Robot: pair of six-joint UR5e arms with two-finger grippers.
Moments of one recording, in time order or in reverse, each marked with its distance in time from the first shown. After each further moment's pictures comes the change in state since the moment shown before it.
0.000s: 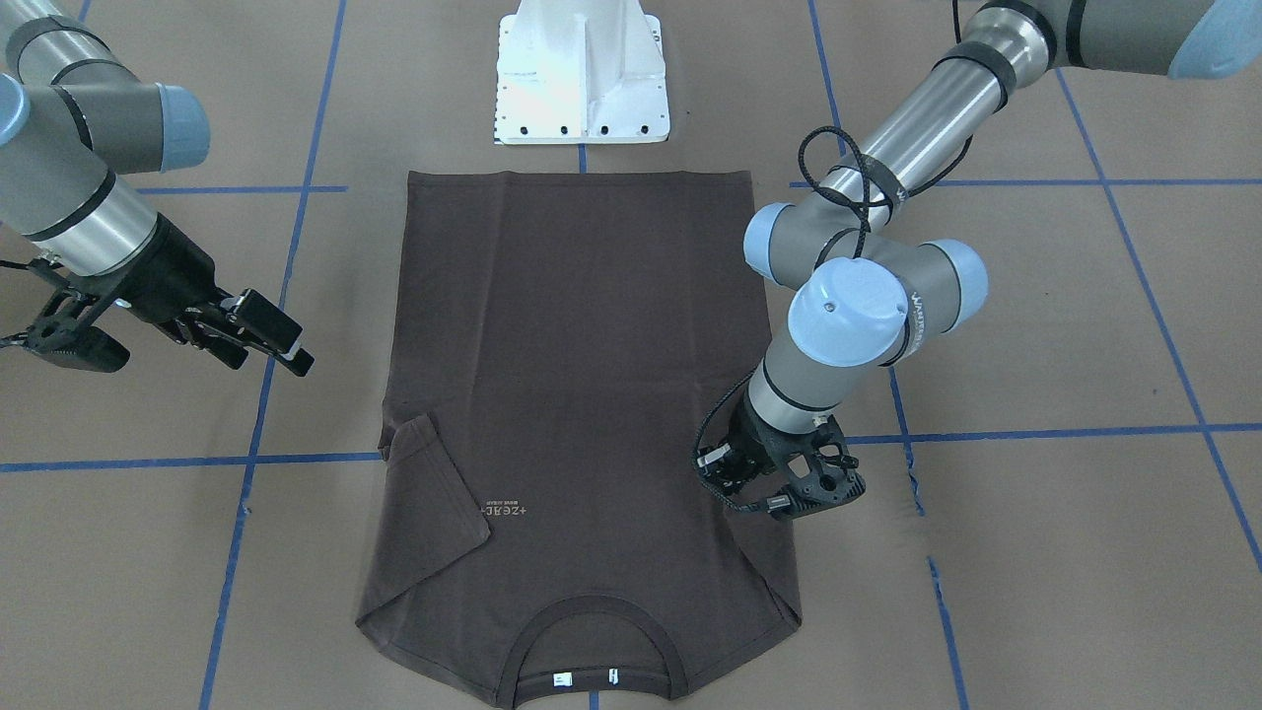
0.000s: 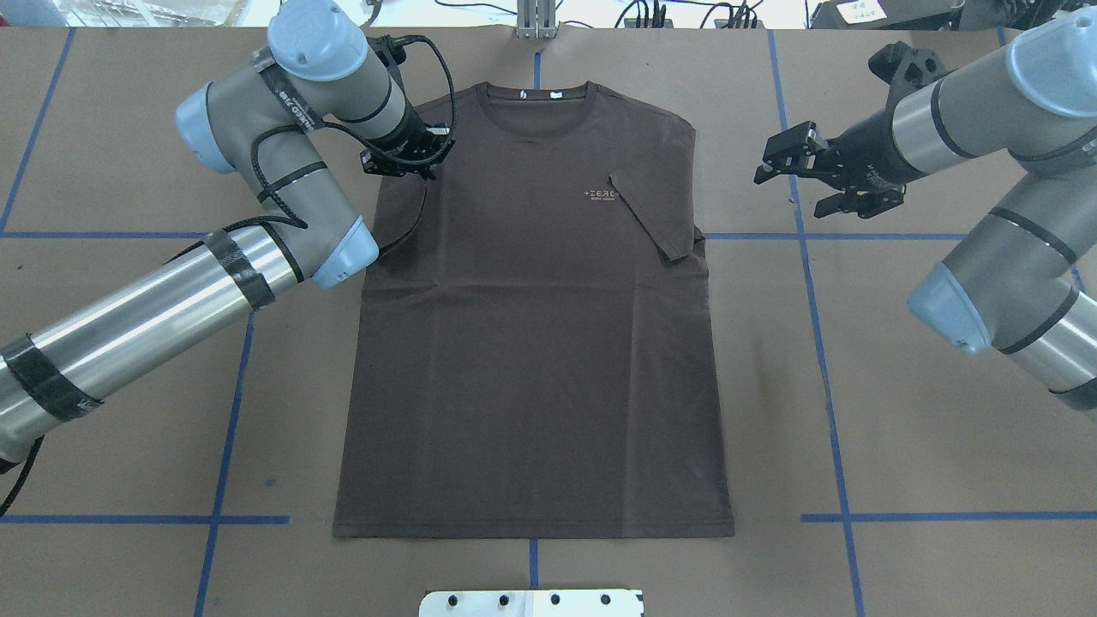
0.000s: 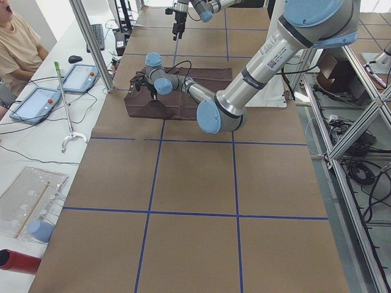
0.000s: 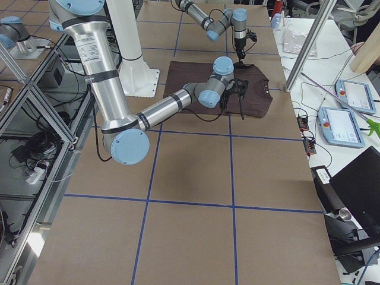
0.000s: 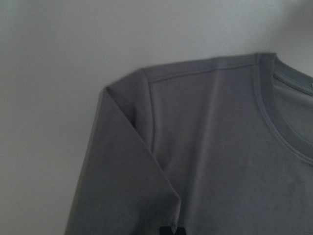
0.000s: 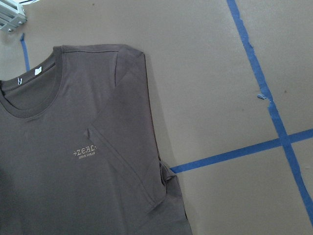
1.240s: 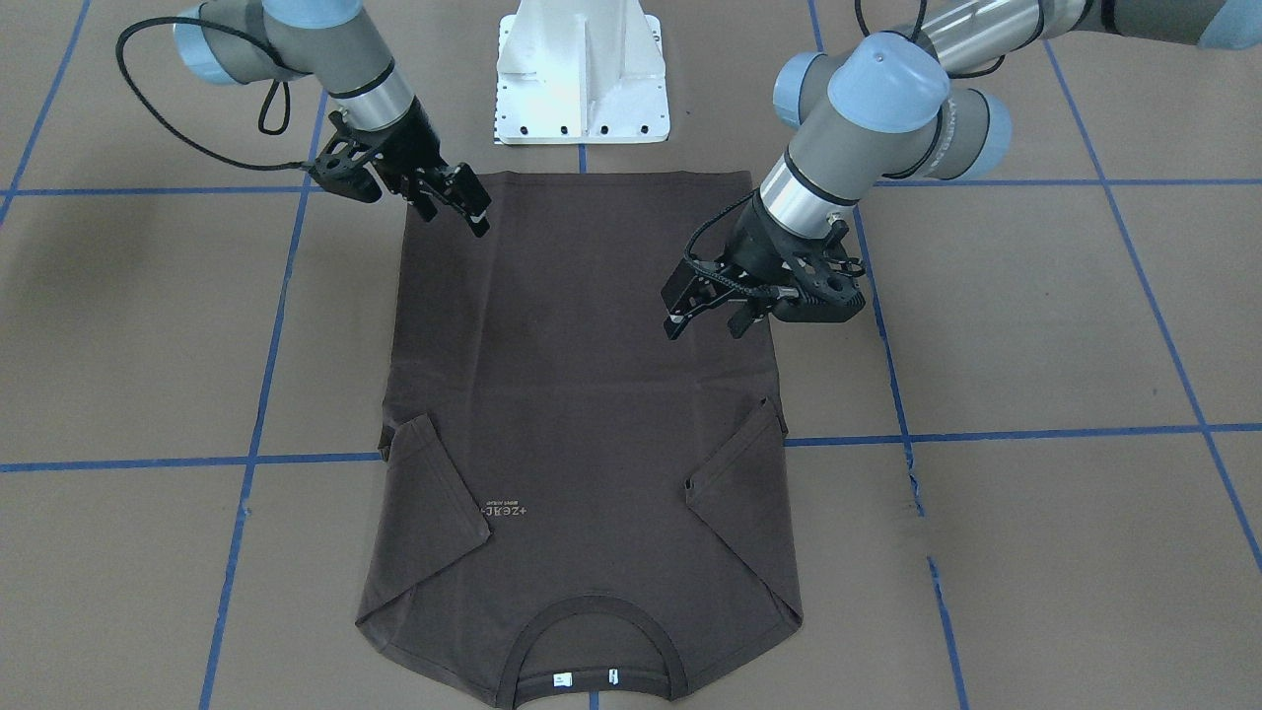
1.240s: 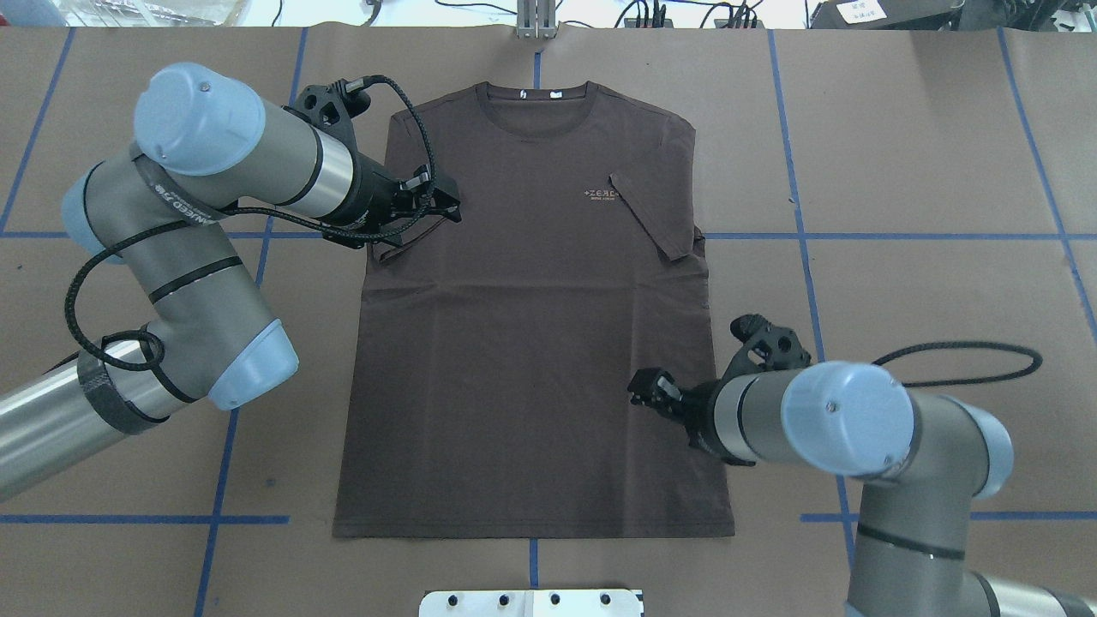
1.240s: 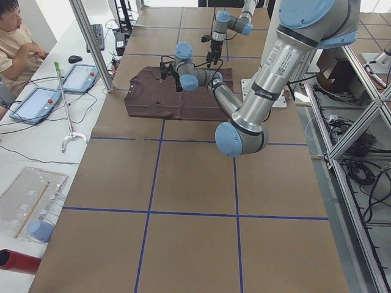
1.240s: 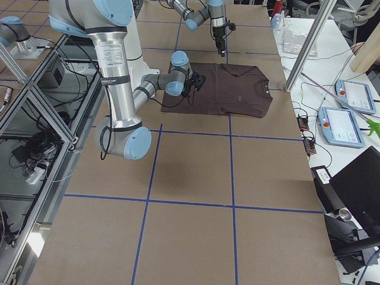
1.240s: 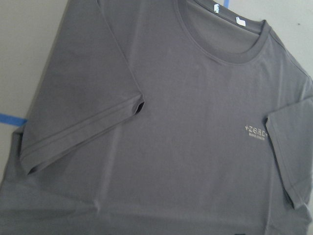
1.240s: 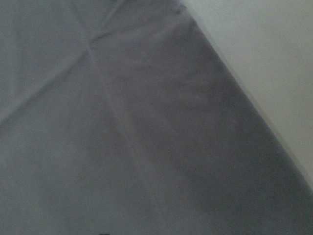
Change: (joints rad) left arm 0.077 0.293 -0.575 0.008 0.009 -0.136; right arm -0.669 -0.099 0.286 -0.208 -0.555 0.604
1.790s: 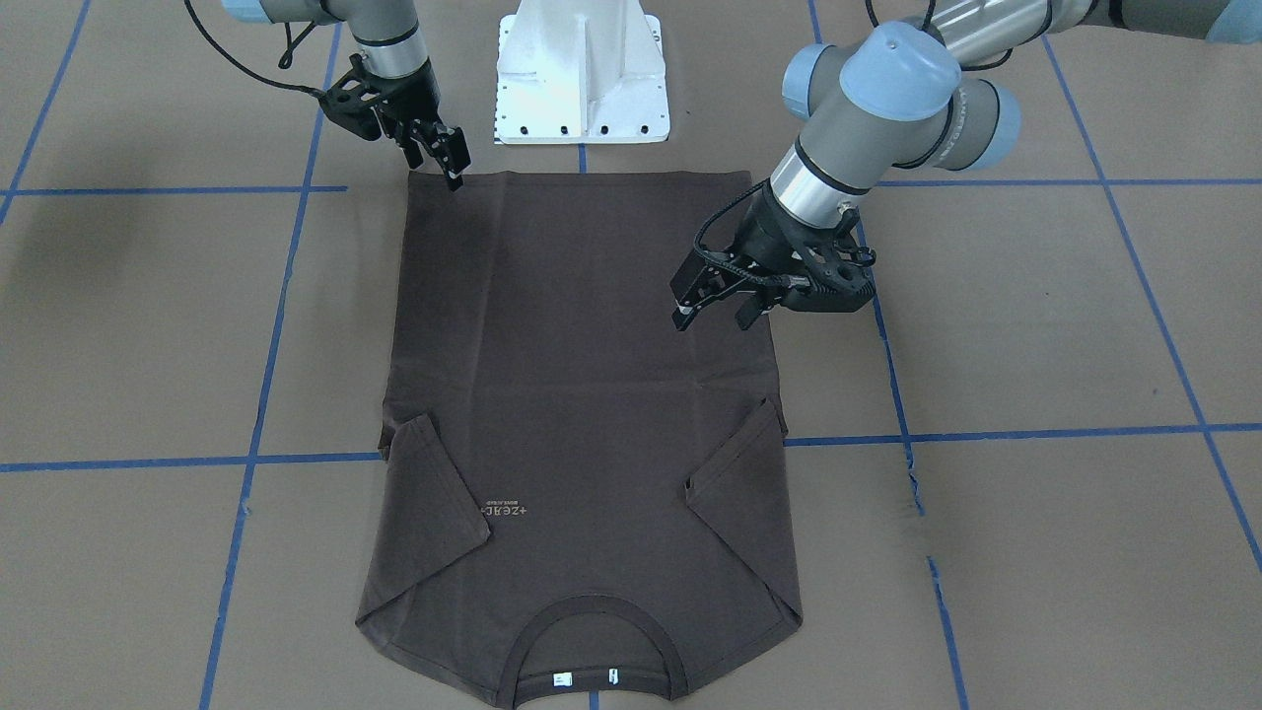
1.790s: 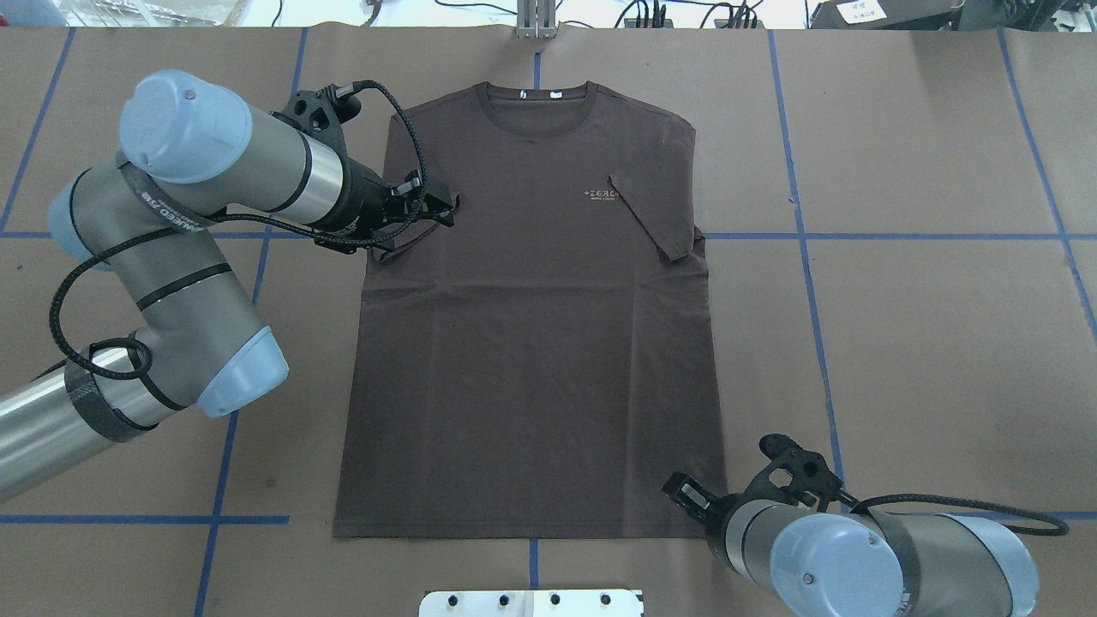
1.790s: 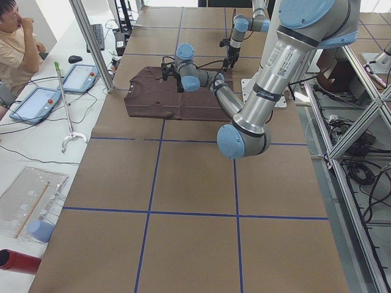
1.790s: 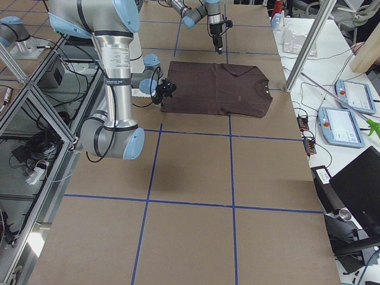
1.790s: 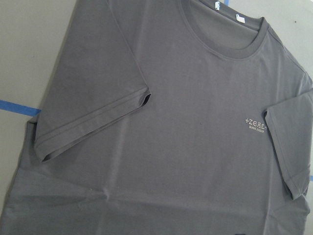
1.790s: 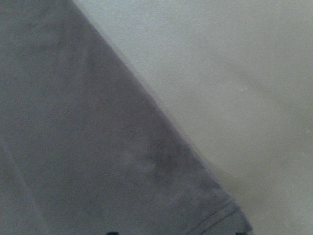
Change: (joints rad) left arm 0.002 0.014 -0.011 0.000 0.002 -0.004; right arm -0.198 -0.111 0.071 -0.126 -0.168 0.206
